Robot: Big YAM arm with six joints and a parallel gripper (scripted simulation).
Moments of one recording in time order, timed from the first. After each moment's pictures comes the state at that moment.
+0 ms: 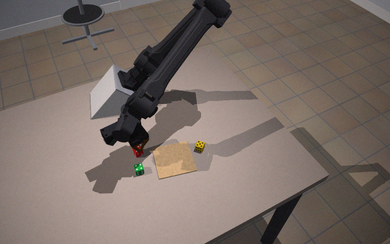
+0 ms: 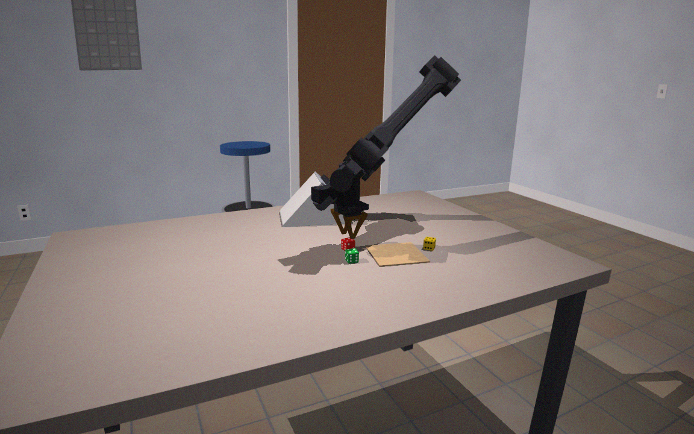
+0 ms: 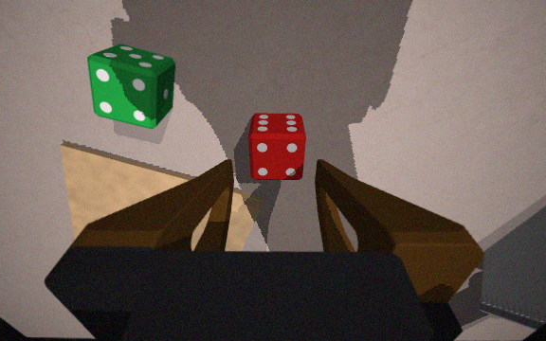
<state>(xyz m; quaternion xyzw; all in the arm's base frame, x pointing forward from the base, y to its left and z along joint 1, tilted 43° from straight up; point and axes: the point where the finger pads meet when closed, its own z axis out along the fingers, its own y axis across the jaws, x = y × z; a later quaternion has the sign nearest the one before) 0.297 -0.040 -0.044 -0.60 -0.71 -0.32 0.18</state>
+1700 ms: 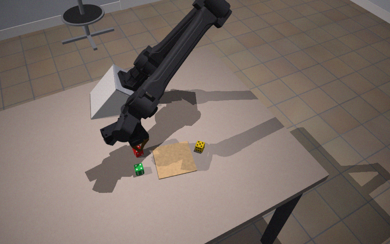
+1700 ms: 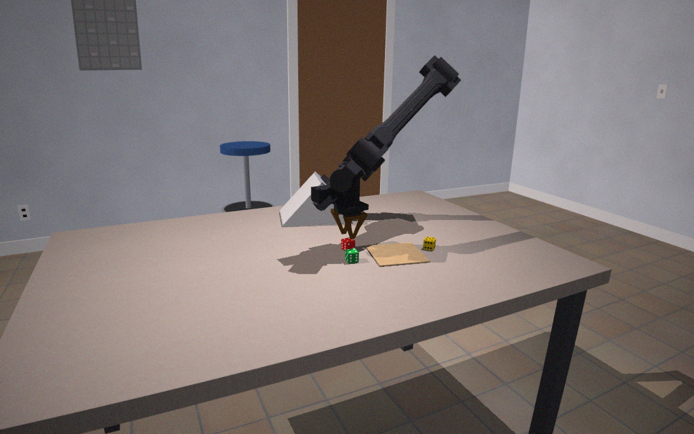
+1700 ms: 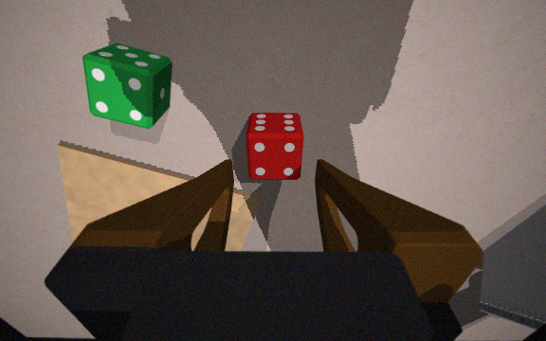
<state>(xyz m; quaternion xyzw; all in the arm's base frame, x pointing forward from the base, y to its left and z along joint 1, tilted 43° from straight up) 0.295 -0.040 -0.044 -0.60 -0.71 -0.32 0.18</state>
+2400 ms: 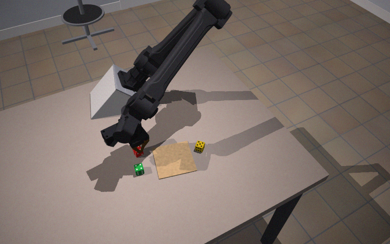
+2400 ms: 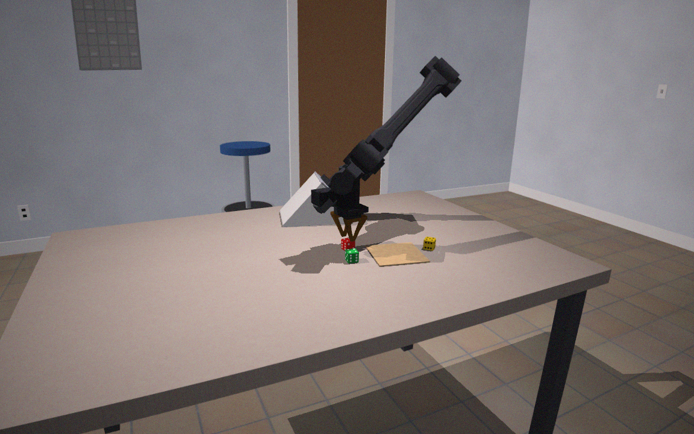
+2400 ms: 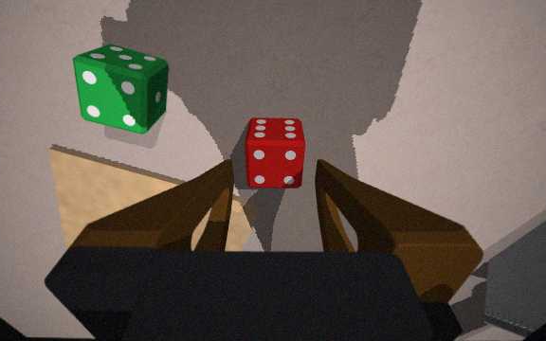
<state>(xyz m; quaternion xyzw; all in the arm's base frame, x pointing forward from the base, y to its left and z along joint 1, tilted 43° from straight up) 0.296 -0.035 -0.049 -0.60 -0.72 -0.32 0.17</state>
